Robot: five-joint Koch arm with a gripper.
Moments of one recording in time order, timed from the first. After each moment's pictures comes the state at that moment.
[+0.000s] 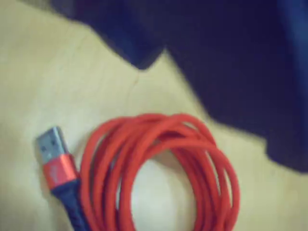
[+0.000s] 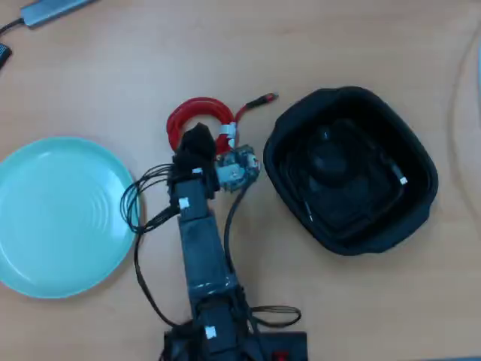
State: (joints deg) arm 76.6 102.9 100.9 50.7 39.9
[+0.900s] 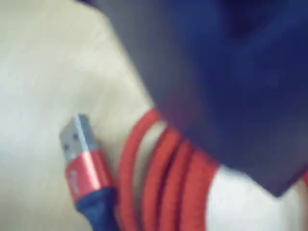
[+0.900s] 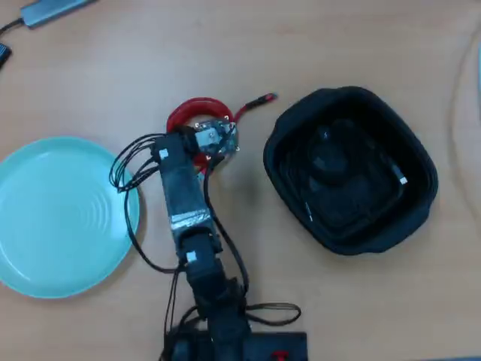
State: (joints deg) arm 73.7 73.4 80.7 65.7 51.8
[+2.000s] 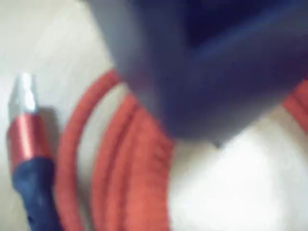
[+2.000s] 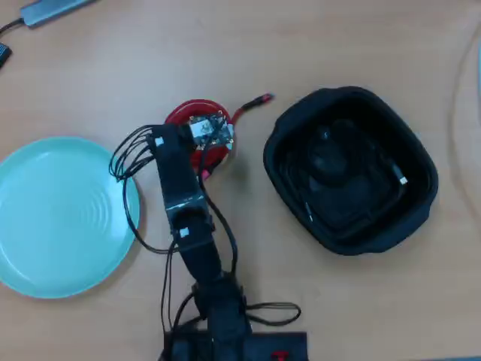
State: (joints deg) arm 72.7 61.3 72.4 67.4 54.1
